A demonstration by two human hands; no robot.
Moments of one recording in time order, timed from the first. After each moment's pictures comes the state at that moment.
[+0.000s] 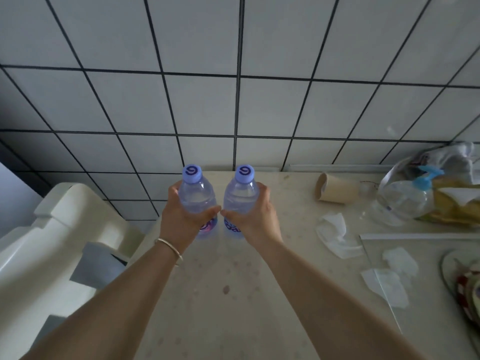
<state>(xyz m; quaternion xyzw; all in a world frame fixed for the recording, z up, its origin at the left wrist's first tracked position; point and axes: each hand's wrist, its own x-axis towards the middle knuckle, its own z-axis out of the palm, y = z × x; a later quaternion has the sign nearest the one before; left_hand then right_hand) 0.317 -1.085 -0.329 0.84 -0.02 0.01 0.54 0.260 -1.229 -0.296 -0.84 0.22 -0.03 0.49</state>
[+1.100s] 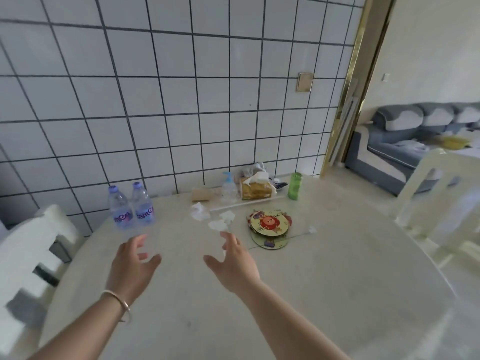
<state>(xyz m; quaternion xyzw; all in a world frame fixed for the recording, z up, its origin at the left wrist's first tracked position) -0.151 -1.126 -0.153 0.88 -0.12 0.06 0.45 -0.260 -1.306 -0.135 -0.91 0.20 -0.06 0.36</state>
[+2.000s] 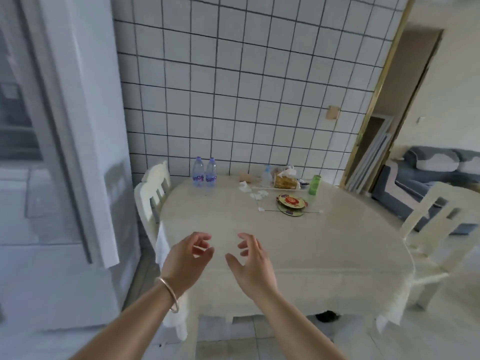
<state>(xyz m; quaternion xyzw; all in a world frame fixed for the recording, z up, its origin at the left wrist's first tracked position) -0.547 -0.903 -0.120 0.85 -0.18 0.07 0.49 -0.617 -1.047 -0.108 -0.91 0.12 -0.16 0.37</state>
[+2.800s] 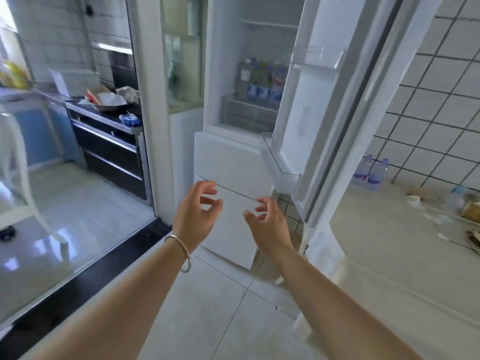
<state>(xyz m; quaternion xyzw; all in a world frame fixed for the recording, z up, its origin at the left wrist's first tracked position) -0.625 -0.481 -0.114 0.81 0.03 0.32 0.49 -0.597 -0.640 -0.102 -0.88 -0.09 -0.04 0.47</state>
